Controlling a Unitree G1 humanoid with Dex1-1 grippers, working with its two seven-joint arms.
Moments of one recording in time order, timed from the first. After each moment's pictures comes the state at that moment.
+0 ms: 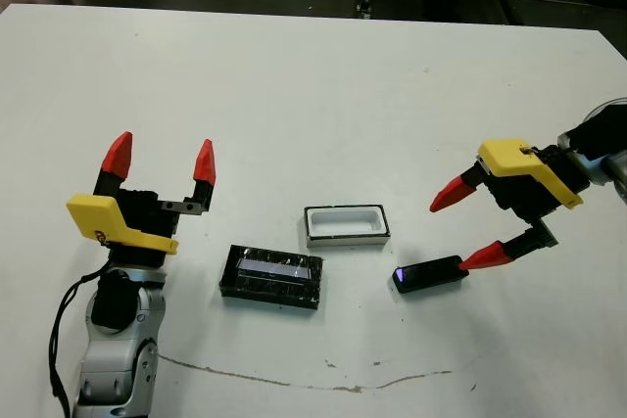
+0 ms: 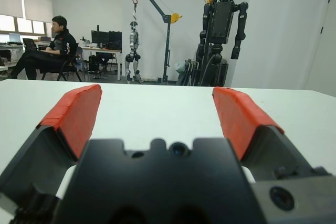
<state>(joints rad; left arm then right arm) 0.06 0.13 0.09 -0.25 -0.22 -0.17 -0.15 -0.78 -1.03 0.58 0.22 0.28 0.17 1.61</state>
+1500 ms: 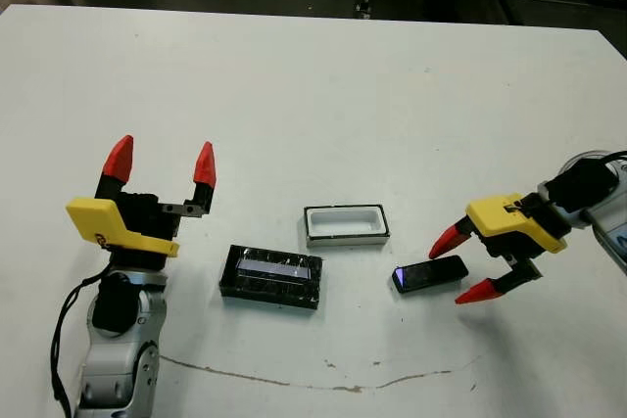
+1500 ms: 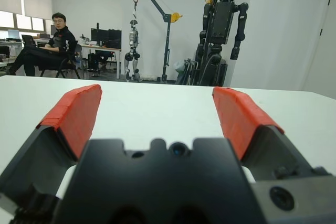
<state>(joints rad) 0.07 0.13 0.09 -0.25 -0.23 -0.17 -0.15 -0.58 -0.95 0.51 0.20 0.10 0.03 1.61</state>
